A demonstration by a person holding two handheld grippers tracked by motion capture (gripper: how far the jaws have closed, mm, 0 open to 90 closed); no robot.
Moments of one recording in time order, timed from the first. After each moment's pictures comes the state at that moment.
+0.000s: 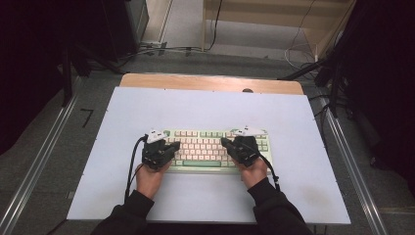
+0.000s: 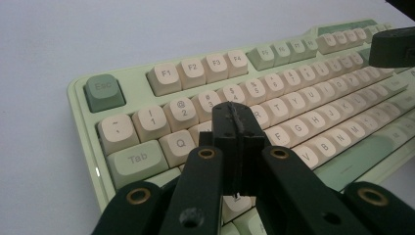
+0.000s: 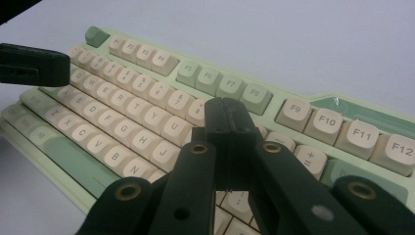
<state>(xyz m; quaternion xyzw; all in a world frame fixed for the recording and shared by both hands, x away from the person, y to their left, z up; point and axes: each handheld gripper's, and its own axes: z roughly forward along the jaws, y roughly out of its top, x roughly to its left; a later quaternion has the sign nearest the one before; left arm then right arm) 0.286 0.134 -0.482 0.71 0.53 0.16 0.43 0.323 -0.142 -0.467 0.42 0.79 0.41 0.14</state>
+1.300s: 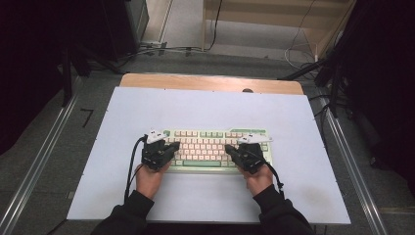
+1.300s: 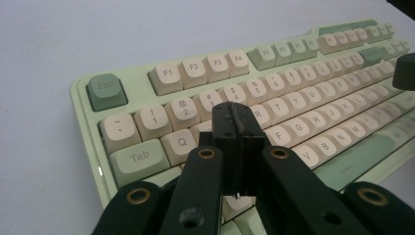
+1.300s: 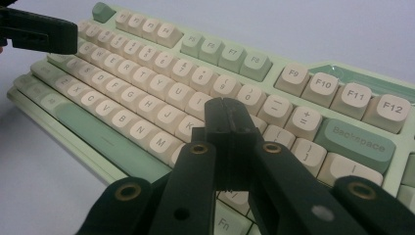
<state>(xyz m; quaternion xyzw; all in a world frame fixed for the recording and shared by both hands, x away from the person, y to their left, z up) 0.284 0.135 -0.482 0.71 0.53 0.16 0.43 0.306 -0.156 -0.470 0.42 0.80 0.41 0.13</state>
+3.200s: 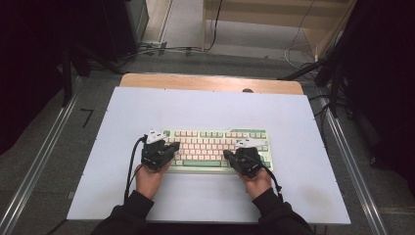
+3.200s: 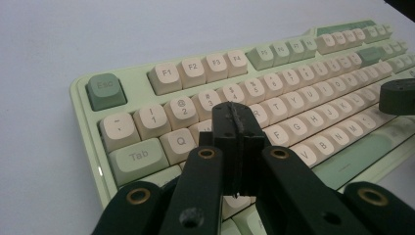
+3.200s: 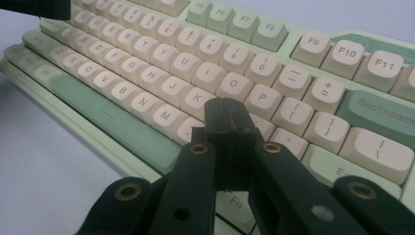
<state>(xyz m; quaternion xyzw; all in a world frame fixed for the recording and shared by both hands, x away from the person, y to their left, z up) 0.283 0.135 -0.481 0.71 0.53 0.16 0.43 0.300 -0.152 -0.482 0.42 0.81 0.38 0.12</state>
